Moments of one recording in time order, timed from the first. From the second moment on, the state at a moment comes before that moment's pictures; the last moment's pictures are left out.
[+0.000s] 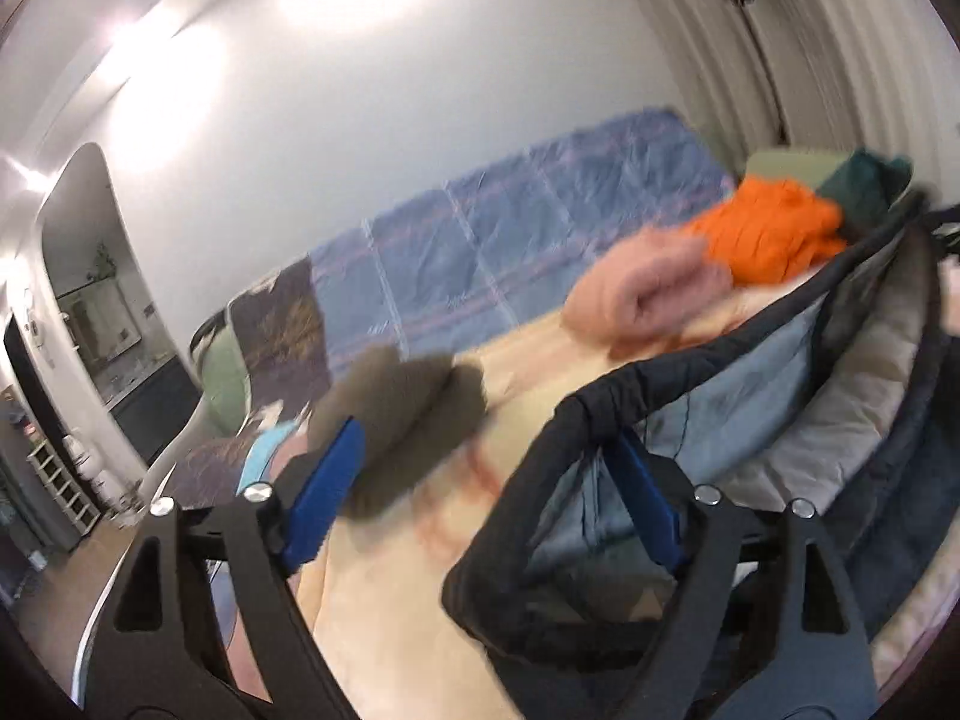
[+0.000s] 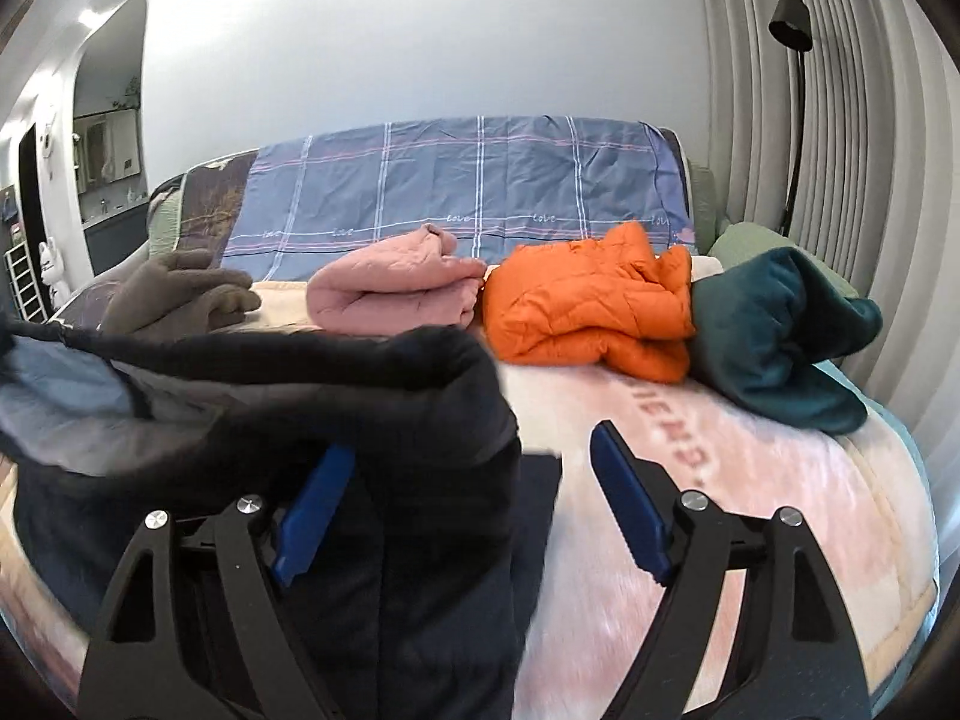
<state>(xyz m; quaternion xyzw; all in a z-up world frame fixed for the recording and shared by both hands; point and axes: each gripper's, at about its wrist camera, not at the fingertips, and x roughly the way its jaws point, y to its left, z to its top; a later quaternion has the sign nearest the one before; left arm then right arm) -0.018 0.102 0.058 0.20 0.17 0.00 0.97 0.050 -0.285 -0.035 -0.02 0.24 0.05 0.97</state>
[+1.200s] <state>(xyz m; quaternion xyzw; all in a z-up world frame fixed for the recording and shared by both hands) 0.121 0.142 -0.057 0.03 0.40 -0.07 0.91 0.157 -0.299 -0.081 0.08 0.38 0.08 0.92</state>
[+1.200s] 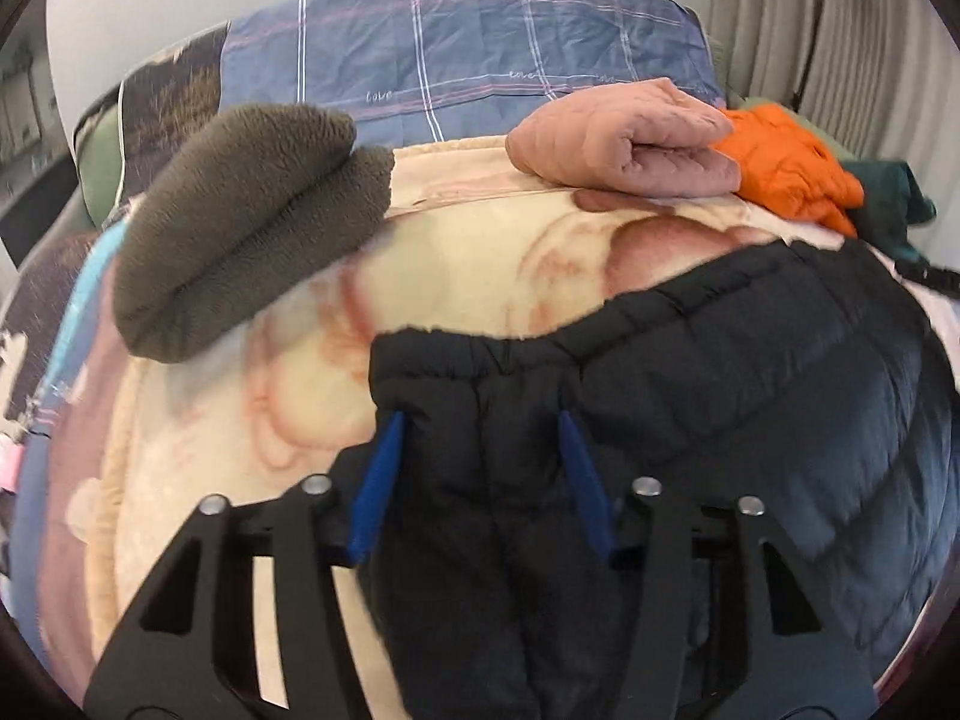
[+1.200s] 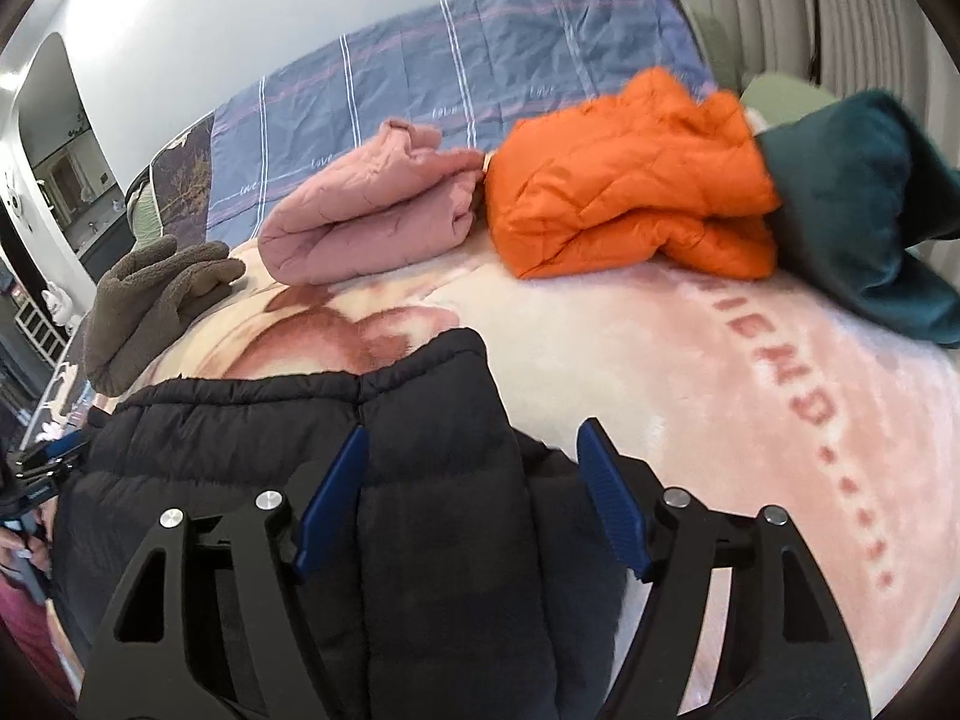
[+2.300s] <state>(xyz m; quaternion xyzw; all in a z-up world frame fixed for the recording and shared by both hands) 0.081 0.113 0.000 0.01 0.29 0.00 0.96 0.109 -0.223 -0.058 0.04 0.33 0.15 0.93</state>
